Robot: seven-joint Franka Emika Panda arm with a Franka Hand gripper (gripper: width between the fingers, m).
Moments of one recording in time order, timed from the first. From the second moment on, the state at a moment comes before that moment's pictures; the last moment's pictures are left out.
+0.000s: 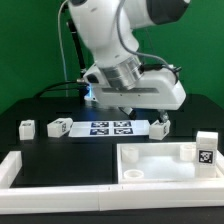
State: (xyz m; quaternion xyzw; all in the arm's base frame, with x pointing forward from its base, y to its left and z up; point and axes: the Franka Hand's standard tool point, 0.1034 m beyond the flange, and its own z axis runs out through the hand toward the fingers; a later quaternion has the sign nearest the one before) arm 0.416 0.060 0.047 -0.88 0.35 0.26 0.17
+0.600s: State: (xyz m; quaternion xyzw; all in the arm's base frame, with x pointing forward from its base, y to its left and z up) arm 0.396 0.066 0.031 -0.84 0.38 0.33 0.19
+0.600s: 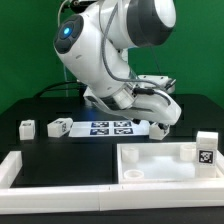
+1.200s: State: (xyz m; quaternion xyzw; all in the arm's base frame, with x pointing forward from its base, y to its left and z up) arm 0.377 0.084 0.018 -0.82 0.40 0.34 0.22
